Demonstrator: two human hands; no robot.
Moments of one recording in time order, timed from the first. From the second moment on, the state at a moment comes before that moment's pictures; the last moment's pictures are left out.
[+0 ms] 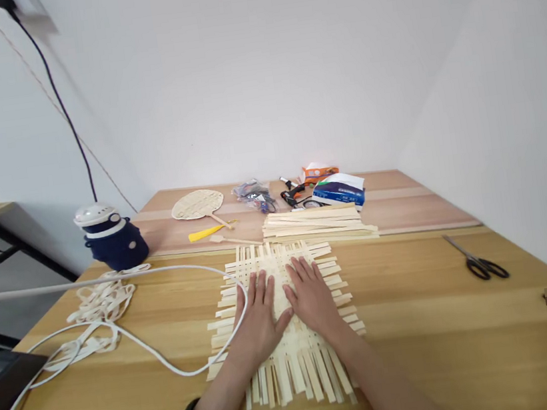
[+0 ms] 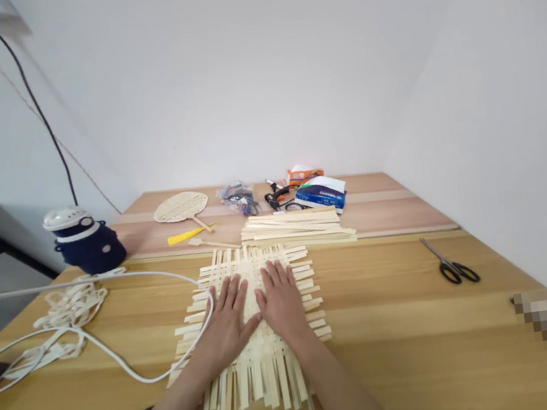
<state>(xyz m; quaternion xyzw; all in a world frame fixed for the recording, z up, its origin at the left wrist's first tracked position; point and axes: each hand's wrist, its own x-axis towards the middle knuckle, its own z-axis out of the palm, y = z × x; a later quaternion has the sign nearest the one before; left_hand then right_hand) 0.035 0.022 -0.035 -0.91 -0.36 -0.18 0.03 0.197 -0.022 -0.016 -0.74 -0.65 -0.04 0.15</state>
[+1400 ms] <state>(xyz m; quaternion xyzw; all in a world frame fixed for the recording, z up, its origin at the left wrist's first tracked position) 0.036 0.019 -0.031 -0.91 -0.37 -0.17 0.01 0.199 -0.023 -0.021 -0.73 -0.66 -0.05 0.16</state>
